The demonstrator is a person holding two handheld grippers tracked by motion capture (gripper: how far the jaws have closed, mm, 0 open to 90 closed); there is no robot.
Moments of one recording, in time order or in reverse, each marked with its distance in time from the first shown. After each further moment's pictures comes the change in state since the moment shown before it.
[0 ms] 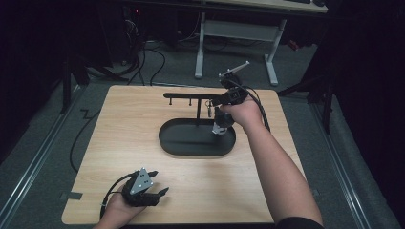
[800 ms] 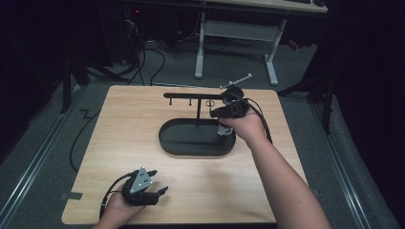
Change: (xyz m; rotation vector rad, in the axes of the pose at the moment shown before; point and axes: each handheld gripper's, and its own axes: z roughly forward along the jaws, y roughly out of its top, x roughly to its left) left arm 0.002 0.000 0.000 0.004 0.004 -0.003; right arm 0.017 -0.037 -0.005 -0.025 0.027 -0.034
